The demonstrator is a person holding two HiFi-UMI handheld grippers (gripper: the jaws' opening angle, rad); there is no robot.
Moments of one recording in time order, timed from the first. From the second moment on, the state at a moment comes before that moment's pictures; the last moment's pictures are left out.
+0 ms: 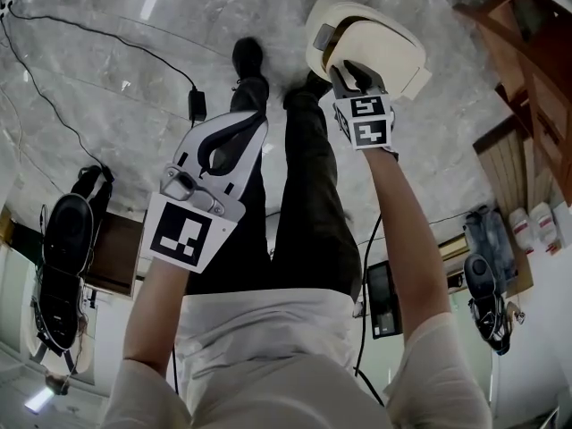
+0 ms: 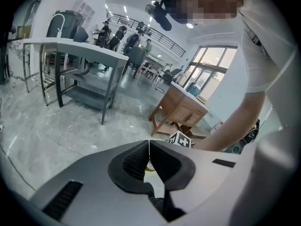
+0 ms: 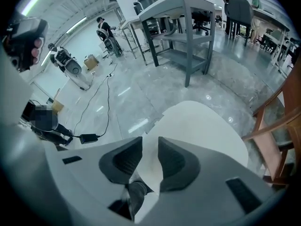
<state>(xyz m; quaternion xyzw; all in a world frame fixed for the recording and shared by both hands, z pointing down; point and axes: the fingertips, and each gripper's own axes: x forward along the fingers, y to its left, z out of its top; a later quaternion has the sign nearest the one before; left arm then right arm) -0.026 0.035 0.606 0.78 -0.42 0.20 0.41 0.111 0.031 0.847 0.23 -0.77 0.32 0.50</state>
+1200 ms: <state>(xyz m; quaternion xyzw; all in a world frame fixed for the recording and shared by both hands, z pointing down) -0.055 0.038 0.626 0.78 -0.42 0.20 0.41 0.107 0.016 0.865 0.28 -0.73 0.32 0.53</state>
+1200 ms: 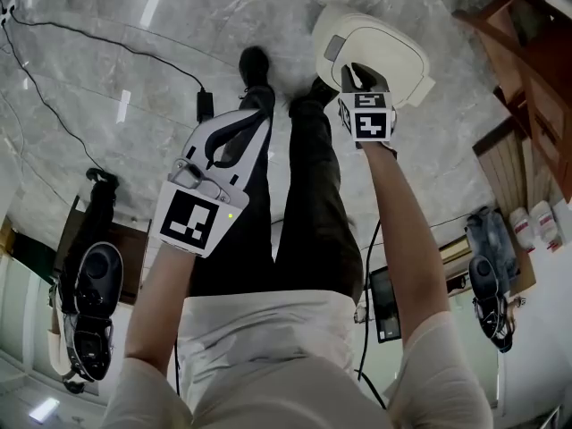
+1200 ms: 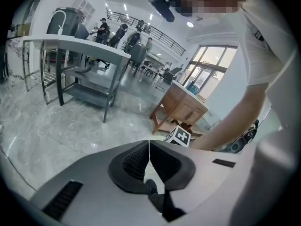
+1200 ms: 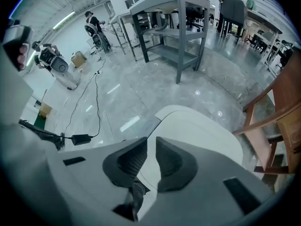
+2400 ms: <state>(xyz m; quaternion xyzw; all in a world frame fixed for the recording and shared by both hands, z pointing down) -0.085 0.033 0.450 0.85 -0.38 0.20 0.32 0.096 0.008 0.557 0.42 -0.77 0.28 0.40</state>
